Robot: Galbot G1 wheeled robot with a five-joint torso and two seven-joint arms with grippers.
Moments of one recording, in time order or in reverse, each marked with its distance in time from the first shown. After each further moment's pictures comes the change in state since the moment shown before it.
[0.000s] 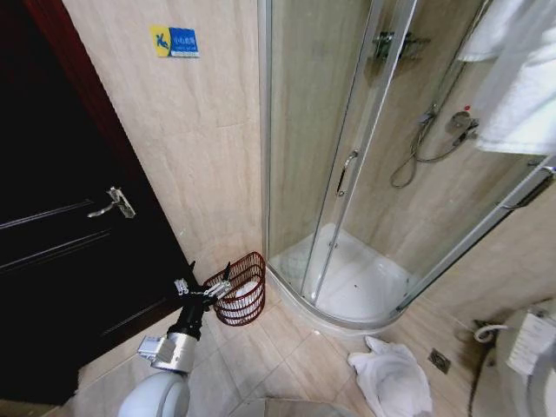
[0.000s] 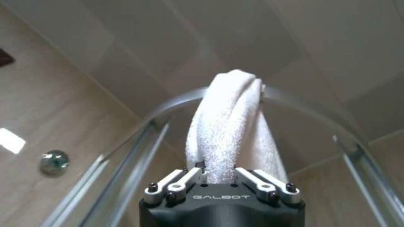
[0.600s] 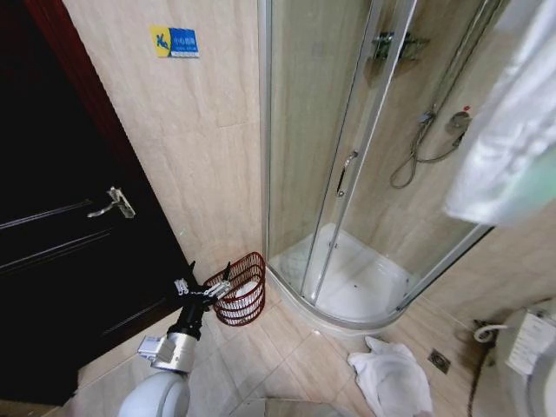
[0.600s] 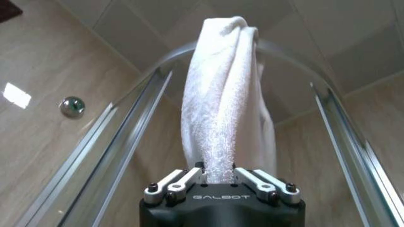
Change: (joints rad) left arm 0.000 0.000 0.000 0.000 0.000 0.000 0.000; right arm -0.695 0.146 0.384 0.228 -0.038 0.117 -0.020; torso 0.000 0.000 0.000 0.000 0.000
